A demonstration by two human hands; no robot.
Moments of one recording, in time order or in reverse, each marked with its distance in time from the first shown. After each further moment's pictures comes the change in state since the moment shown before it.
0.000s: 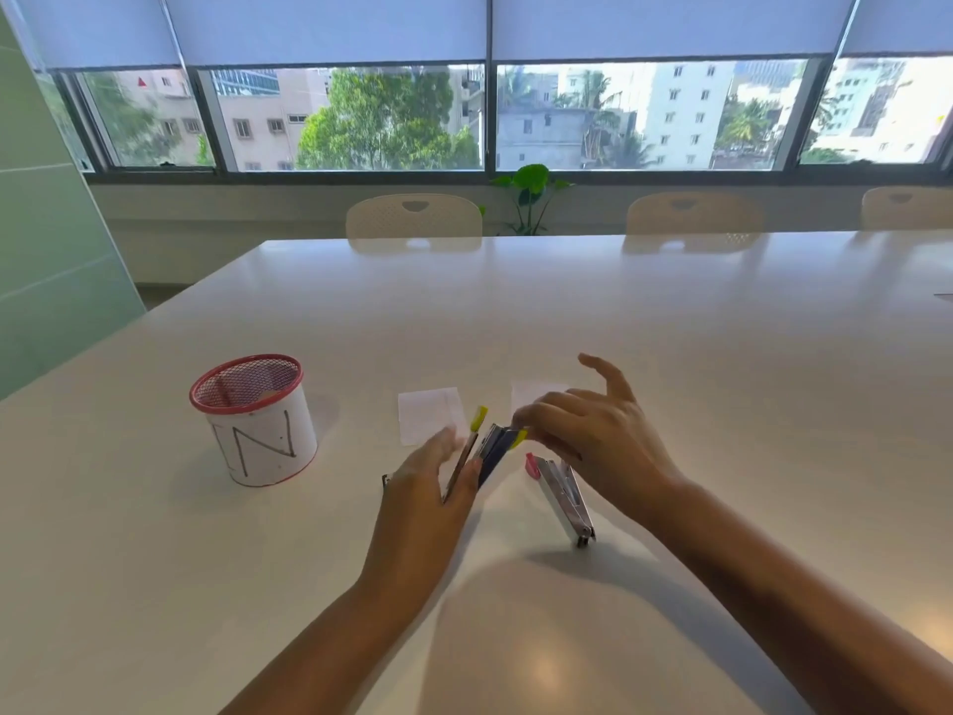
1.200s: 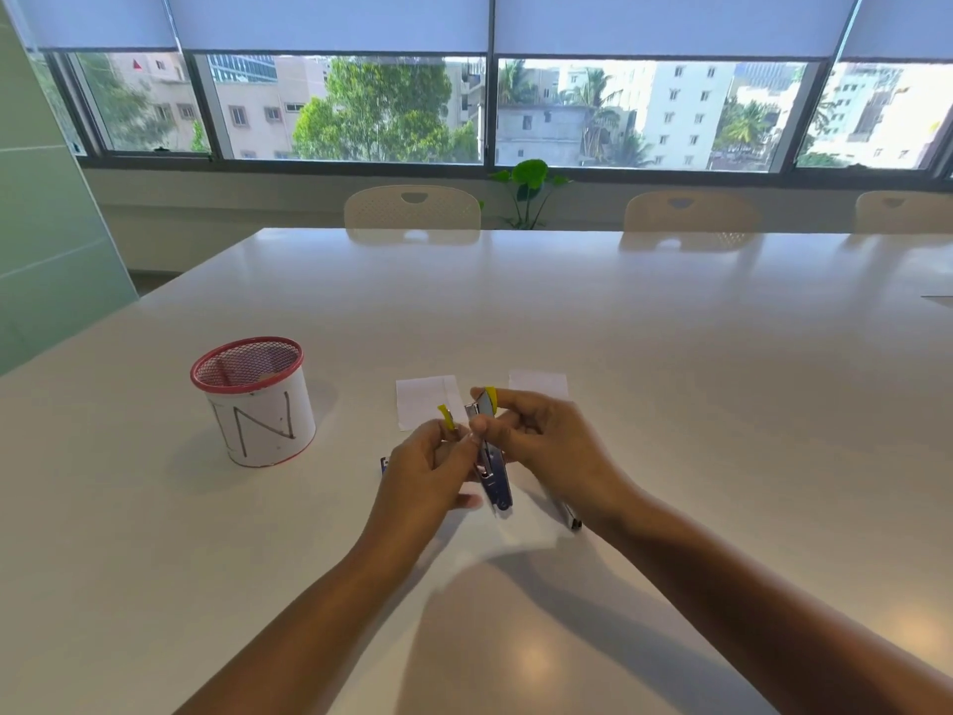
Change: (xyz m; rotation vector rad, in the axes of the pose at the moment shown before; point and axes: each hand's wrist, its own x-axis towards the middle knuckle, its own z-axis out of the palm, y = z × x) left_hand 0.003 0.009 -0.004 -0.494 -0.107 -0.192; right_hand 0.014 -0.057 0.000 1.281 -0.010 0.671
